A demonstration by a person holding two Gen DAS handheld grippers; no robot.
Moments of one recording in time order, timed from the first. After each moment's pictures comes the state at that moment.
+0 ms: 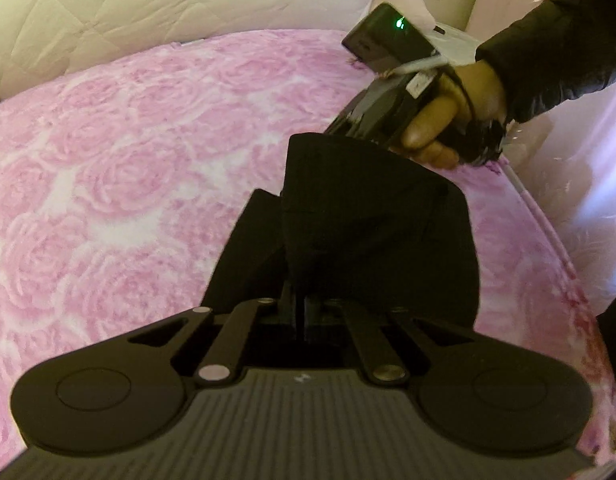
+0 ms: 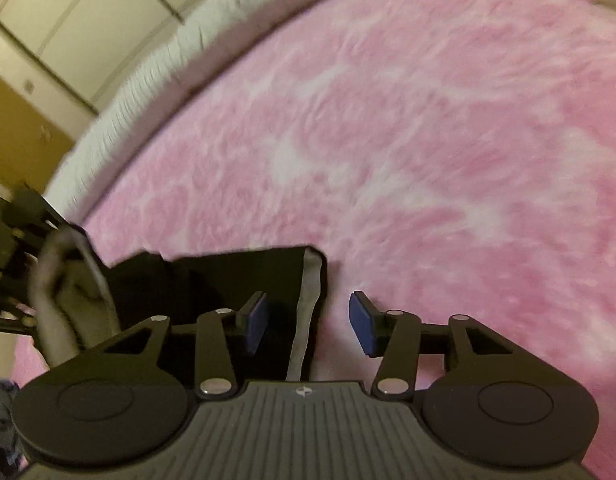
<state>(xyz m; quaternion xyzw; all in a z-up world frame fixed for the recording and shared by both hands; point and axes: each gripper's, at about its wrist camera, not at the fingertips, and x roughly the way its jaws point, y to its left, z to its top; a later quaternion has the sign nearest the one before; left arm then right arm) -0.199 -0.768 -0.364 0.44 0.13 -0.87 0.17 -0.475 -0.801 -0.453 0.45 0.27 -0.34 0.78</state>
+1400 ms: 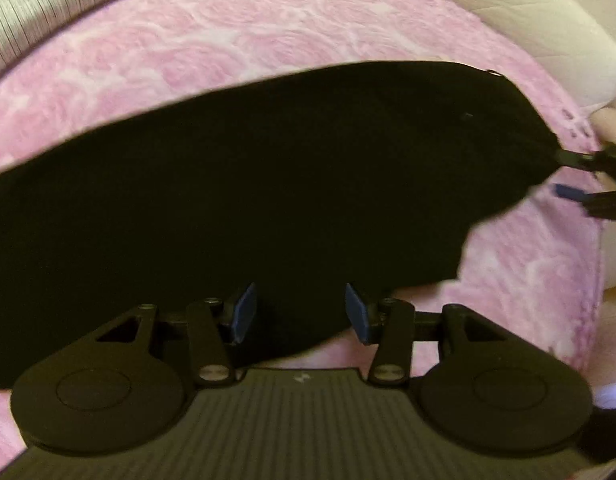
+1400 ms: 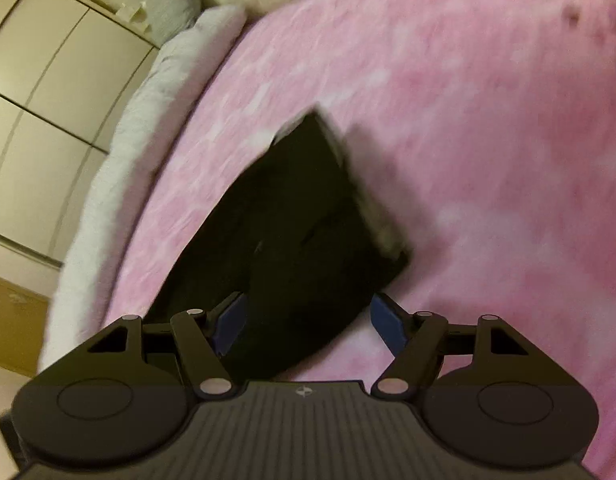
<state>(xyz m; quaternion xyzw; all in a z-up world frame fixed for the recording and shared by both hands) 0.010 -0.532 -0.369 0.35 0.41 -0.67 0.51 -0.466 -0.581 -0.405 0.59 0.07 -0.48 0.65</state>
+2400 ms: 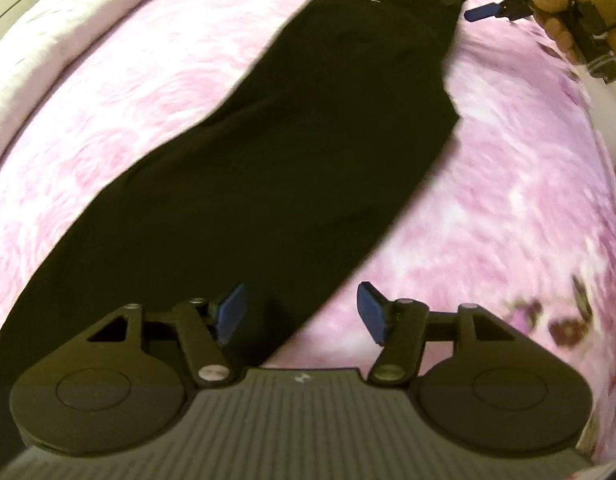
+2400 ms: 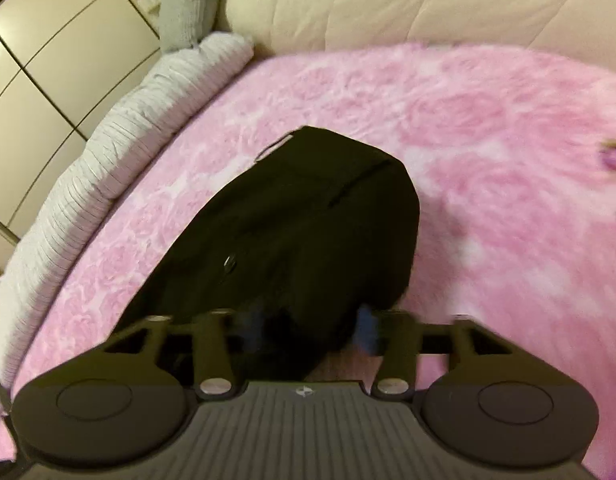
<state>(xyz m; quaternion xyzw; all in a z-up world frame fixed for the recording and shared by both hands) -0.091 -0.524 -0.371 0.46 0.23 -0.73 0.45 -0.501 -0.693 -0.385 0.45 0.16 -0.55 0.68</state>
